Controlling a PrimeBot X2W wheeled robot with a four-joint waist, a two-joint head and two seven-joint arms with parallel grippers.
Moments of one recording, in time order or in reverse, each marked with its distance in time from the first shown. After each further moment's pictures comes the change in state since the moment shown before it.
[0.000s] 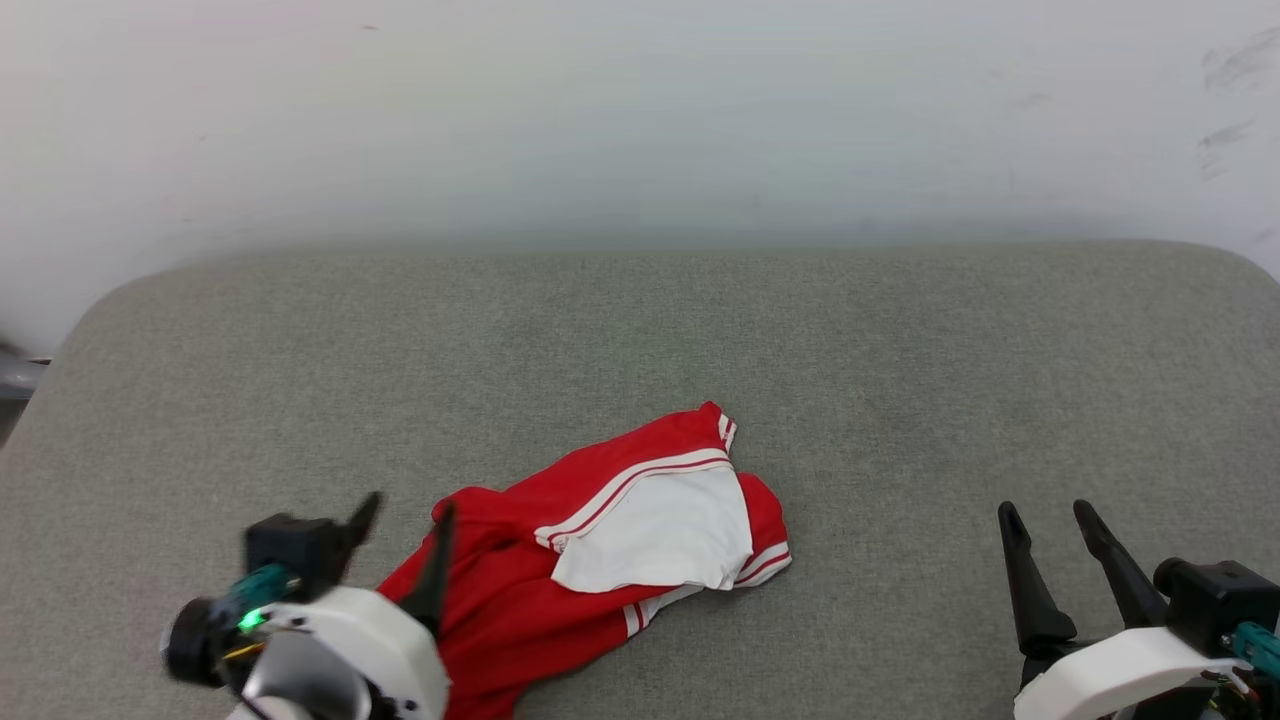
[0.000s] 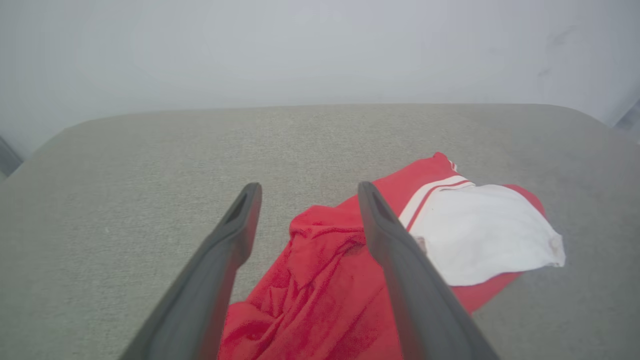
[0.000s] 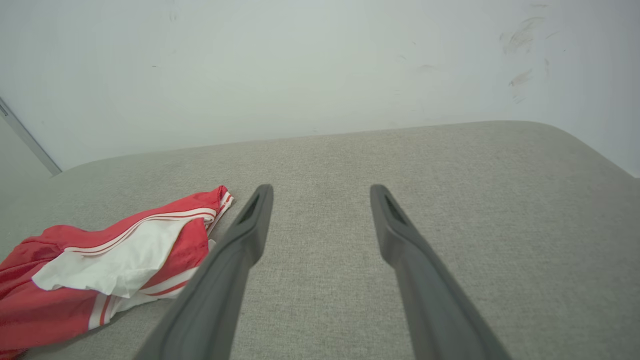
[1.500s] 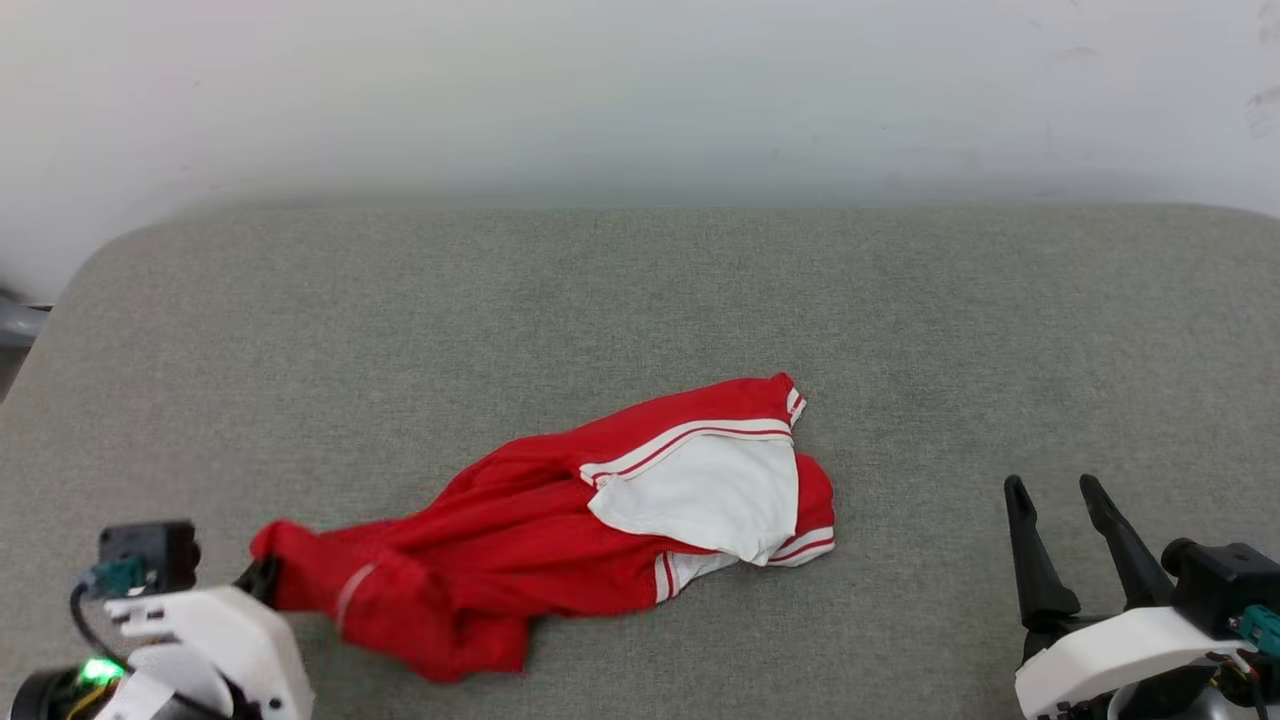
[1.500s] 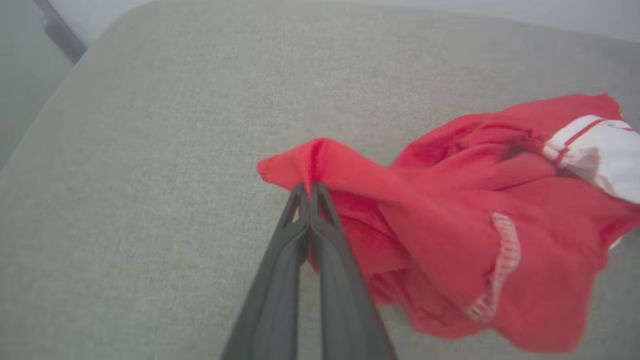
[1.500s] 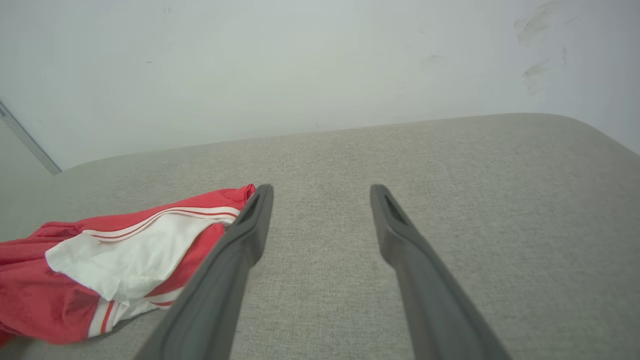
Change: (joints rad) left arm -0.010 0.114 0.084 -0.035 -0.095 0.052 0.291; right arm -0.049 0.000 -0.005 0.045 0.011 0.000 -0.050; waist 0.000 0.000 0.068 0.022
